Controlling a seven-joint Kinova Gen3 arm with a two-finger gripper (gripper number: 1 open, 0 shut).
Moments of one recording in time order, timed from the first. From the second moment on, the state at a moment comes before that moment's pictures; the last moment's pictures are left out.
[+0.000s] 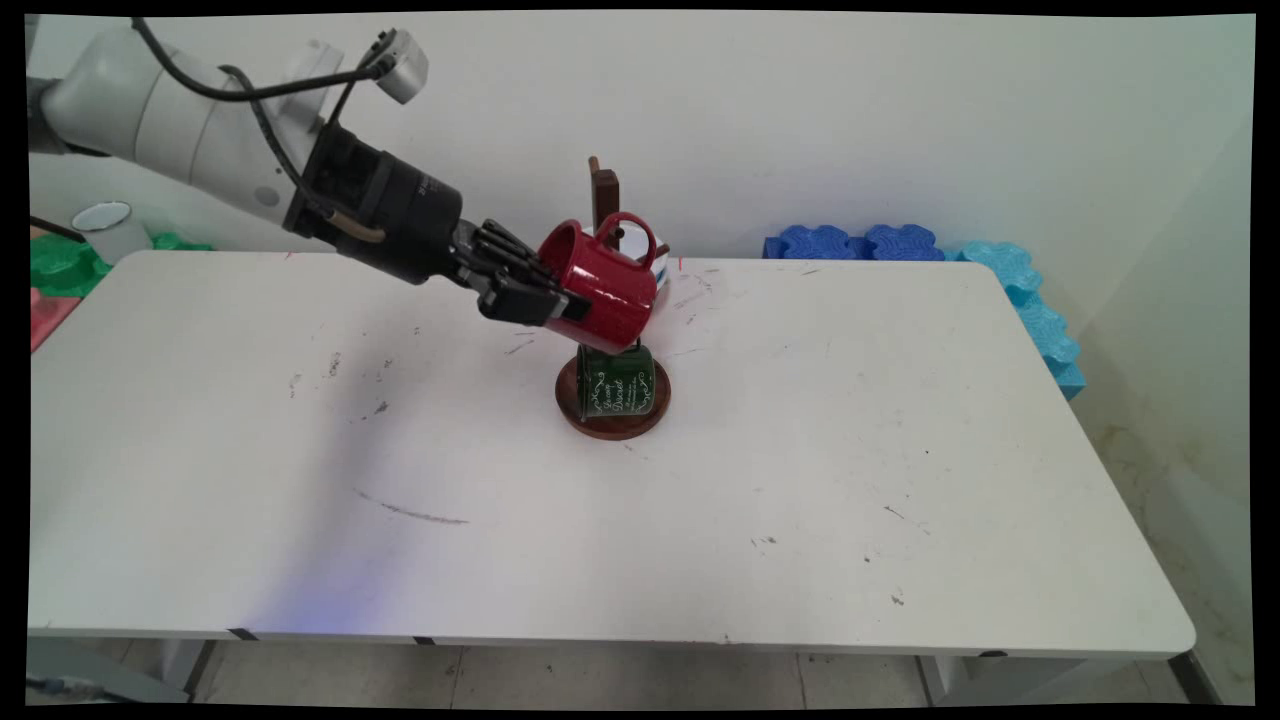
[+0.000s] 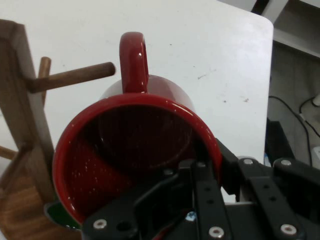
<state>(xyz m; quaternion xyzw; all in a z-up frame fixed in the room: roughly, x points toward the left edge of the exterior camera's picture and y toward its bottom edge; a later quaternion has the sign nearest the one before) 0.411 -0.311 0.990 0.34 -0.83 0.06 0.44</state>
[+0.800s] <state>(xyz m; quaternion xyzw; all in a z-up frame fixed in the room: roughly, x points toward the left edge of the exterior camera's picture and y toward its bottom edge) 0.441 -0.293 0.990 0.29 -0.85 0.08 0.42</state>
